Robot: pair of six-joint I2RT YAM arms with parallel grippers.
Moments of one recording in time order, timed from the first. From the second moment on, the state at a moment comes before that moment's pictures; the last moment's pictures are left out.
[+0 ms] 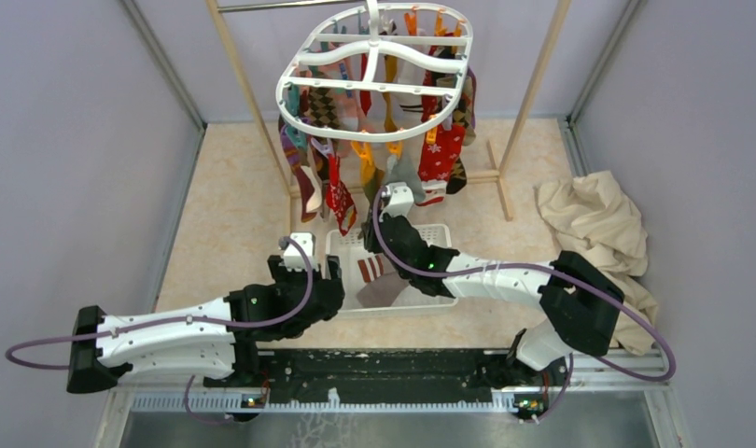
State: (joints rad) left arm -1.32 0.91 0.69 -0.67 -1.02 -0.95; right arm 1.03 1.48 0.84 0.31 0.54 0.50
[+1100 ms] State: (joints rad) left arm -1.32 1.07 1.10 -0.28 -0.91 -0.45; right arm 1.06 1.30 0.78 0.19 0.47 0.44
